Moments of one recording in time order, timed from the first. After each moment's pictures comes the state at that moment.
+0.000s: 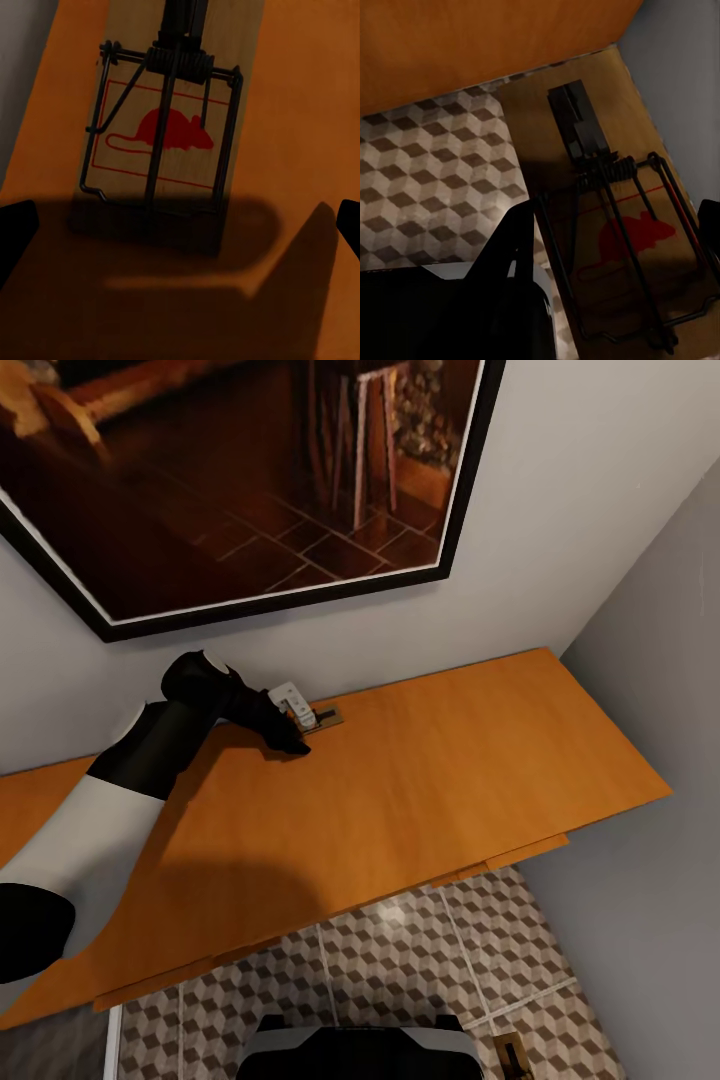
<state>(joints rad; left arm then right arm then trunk) -1.25 0.13 -0.40 -1.18 -0.69 0.86 -1.24 -0.24 0.05 0.46 -0.02 -0.34 -1.04 -0.30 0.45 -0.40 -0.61</state>
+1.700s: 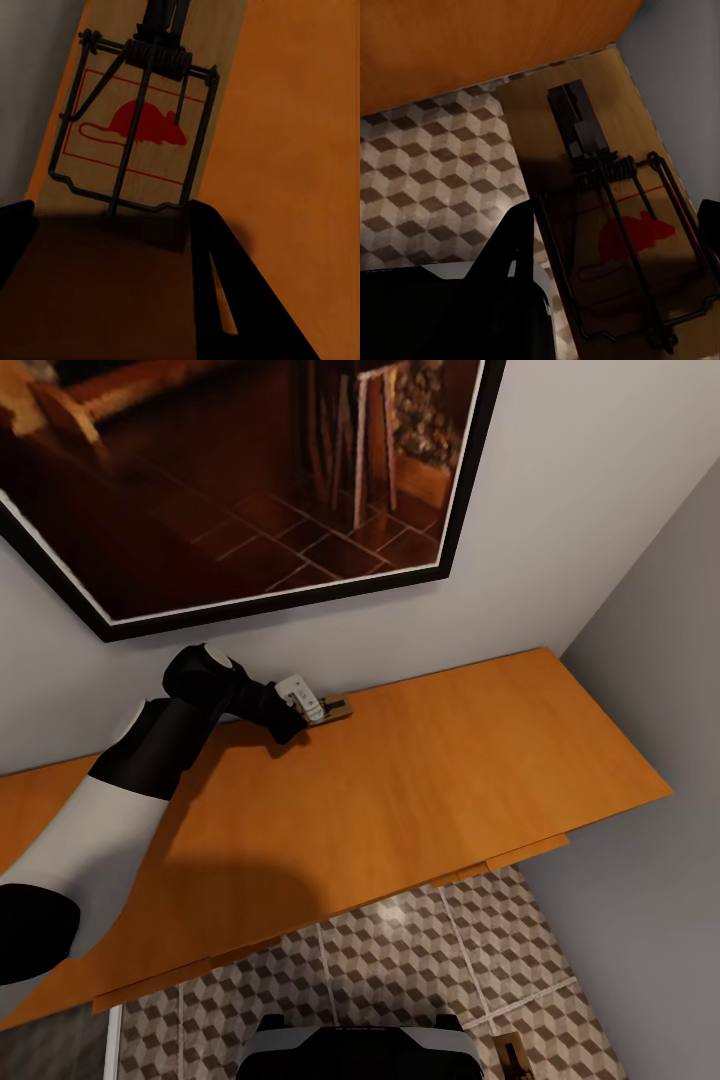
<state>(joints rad) -1.26 0.11 -0.40 -1.23 -0.68 0.87 -1.25 -0.24 0.05 0.46 -0.02 -0.34 -1.04 -0.30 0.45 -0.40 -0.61</state>
